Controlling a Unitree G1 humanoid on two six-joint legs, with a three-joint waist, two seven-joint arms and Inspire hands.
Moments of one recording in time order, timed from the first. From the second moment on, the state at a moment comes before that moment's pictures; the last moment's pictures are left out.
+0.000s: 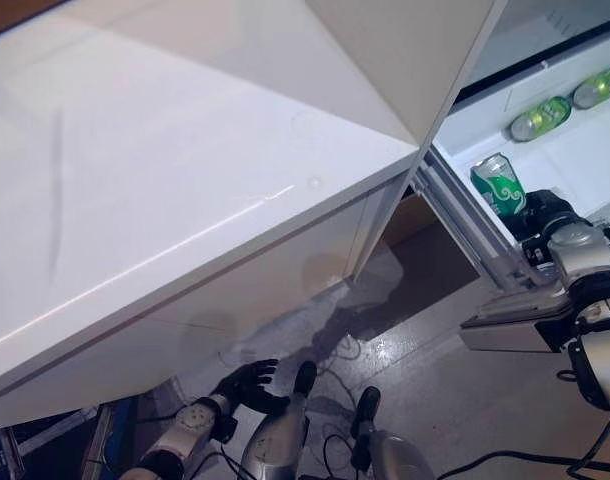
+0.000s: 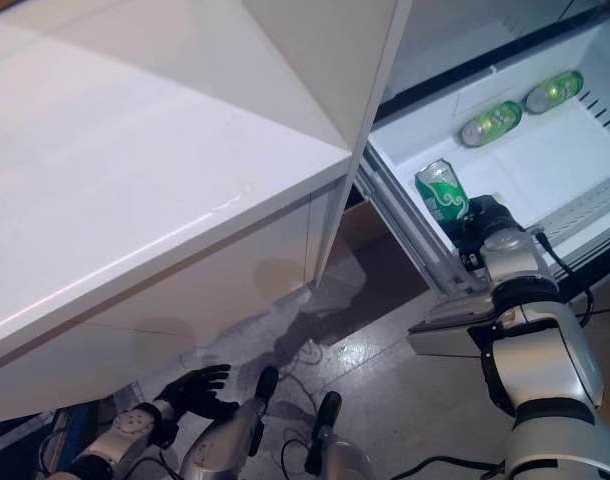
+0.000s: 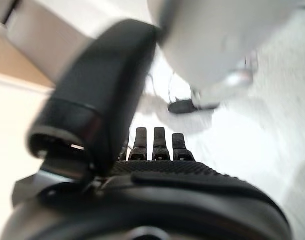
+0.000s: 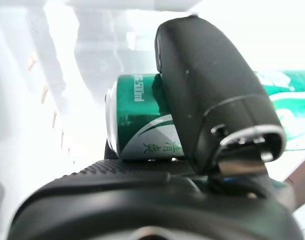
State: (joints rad) left arm -0.19 0.42 -0.41 0.94 -0.29 -0.10 -0.14; right arm -1.04 -0.79 0.38 1.11 0.11 0.27 0.10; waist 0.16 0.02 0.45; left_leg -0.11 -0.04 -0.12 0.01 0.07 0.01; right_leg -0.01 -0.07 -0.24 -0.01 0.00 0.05
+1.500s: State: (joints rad) left arm -0.06 0.42 -0.22 0.93 -0.21 -0.02 -0.17; right arm -0.90 -0.90 0.24 0.57 0.28 0.21 0.20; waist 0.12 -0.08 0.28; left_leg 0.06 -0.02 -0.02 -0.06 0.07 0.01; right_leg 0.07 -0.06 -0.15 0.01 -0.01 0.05
